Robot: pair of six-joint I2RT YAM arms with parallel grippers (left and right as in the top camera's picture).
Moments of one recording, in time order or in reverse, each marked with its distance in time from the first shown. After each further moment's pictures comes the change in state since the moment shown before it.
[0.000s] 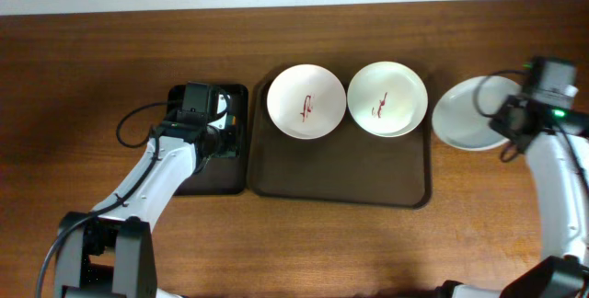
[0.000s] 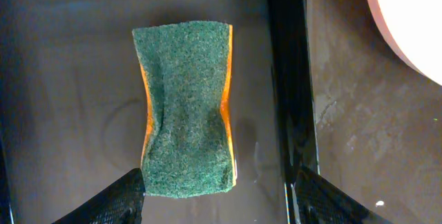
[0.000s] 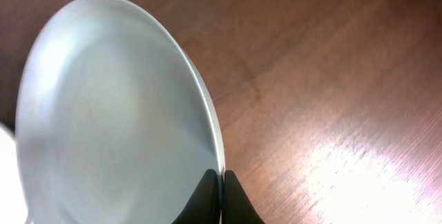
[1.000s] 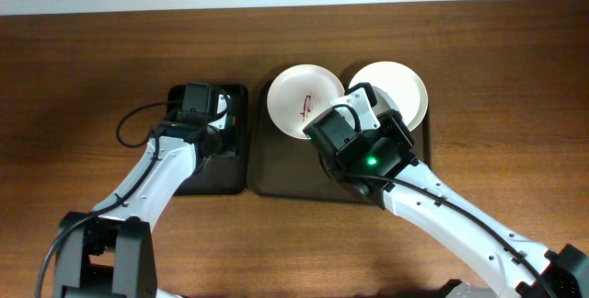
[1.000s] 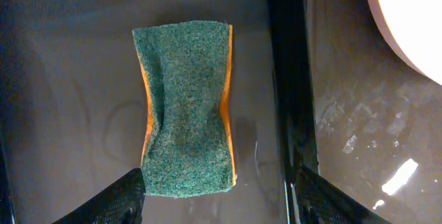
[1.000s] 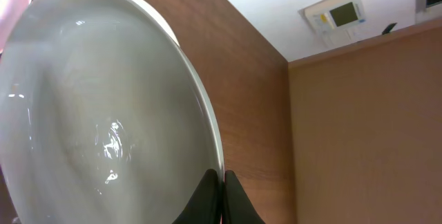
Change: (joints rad) left arm 0.000 0.000 0.000 0.000 0.000 0.000; right arm 1.062 0.009 -0.047 -0.044 0.797 -0.264
